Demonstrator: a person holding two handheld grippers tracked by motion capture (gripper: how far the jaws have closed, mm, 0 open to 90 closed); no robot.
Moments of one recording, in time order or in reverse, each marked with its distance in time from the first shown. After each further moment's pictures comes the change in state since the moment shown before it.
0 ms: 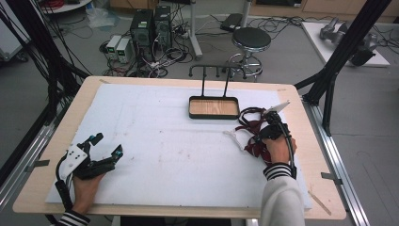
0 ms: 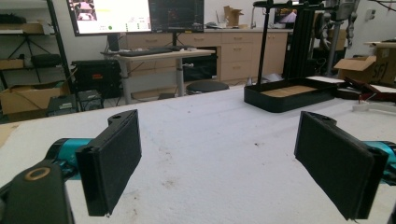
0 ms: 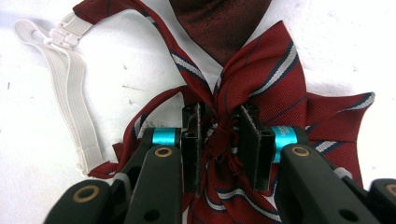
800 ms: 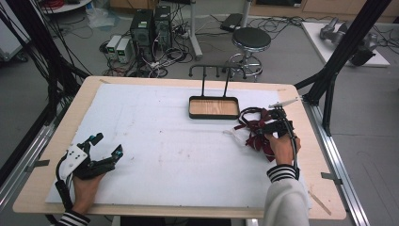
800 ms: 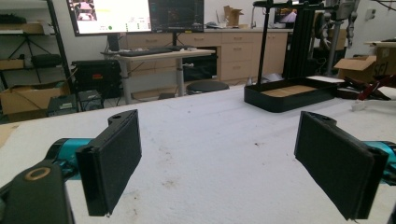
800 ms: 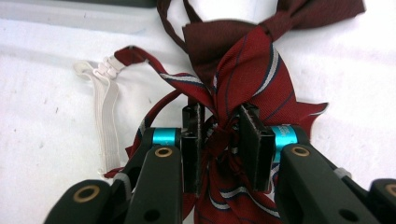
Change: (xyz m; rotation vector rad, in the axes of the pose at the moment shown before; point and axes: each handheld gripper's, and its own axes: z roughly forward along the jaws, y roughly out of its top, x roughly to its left) left arm 0.000 0.000 0.000 0.001 0.001 0.002; right arm -0.001 -0.003 -0.024 -0.190 0.034 -0.059
